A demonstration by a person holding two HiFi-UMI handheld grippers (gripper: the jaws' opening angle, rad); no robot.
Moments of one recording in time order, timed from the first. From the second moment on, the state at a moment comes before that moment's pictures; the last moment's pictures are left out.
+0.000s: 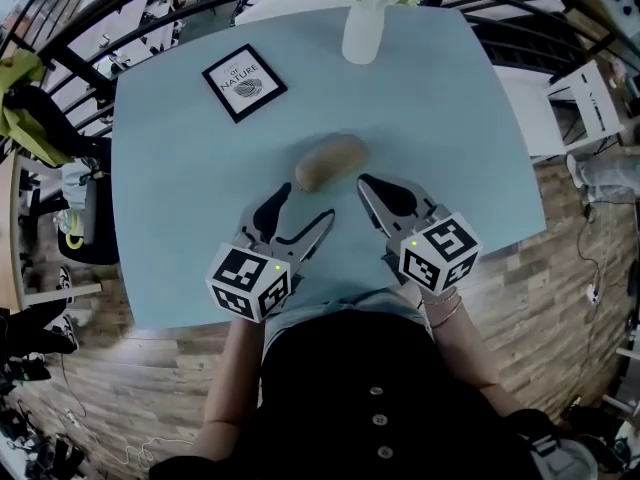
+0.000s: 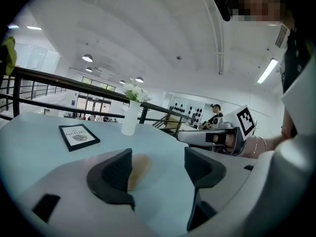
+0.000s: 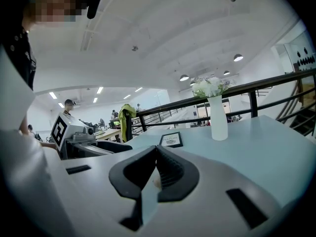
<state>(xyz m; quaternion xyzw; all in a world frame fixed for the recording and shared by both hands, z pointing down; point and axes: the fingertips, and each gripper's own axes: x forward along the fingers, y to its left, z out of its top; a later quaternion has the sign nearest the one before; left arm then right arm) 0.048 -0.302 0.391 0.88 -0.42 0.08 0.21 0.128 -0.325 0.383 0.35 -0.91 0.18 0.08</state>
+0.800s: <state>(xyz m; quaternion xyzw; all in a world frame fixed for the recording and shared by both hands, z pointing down) 0.038 -0.291 0.411 0.85 -0.47 0.09 0.23 0.116 -0.287 0.411 0.32 -0.92 0.21 0.10</state>
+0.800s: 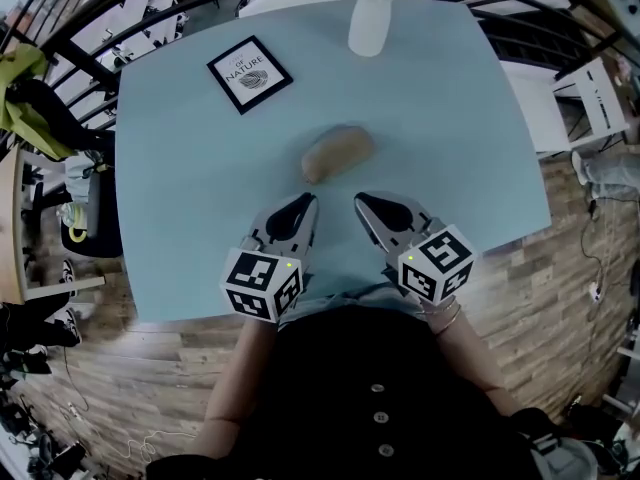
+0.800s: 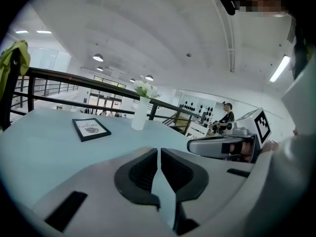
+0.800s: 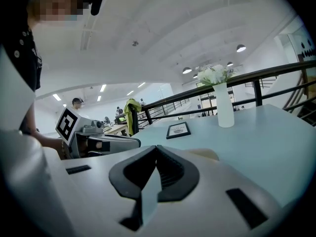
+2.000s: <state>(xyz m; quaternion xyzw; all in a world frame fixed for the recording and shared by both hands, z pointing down) 0.054 -0.279 0.437 0.85 -0.44 0.16 0.25 0.112 -0.282 0.427 0.32 -0.91 0.22 0.13</state>
